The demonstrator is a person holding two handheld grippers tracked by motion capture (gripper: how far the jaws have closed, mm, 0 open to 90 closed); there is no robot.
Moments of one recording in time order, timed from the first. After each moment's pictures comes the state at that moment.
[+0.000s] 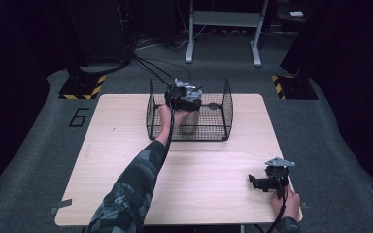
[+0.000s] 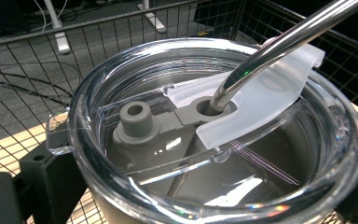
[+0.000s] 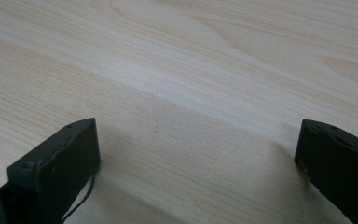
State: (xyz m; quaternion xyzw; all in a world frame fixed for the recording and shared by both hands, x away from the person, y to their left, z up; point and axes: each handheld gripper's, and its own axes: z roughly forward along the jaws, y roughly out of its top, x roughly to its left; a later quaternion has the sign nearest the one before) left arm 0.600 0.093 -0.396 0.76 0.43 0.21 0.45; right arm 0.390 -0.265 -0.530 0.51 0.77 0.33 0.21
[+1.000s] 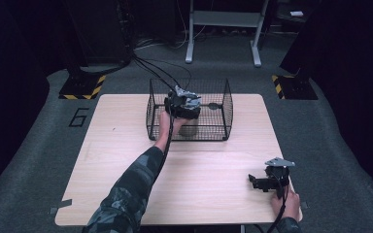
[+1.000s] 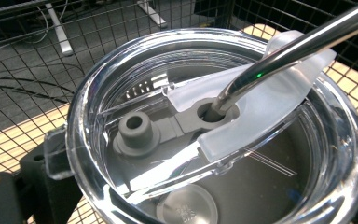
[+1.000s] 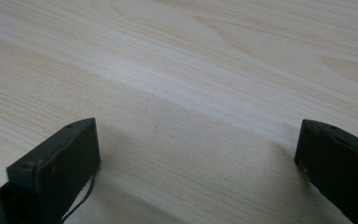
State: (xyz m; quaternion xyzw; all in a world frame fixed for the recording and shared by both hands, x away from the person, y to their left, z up) left arm 0.584 0.094 -0.412 0.77 0.40 0.23 0.43; right arm 0.390 -0.265 -0.530 0.51 0.77 0.33 0.21
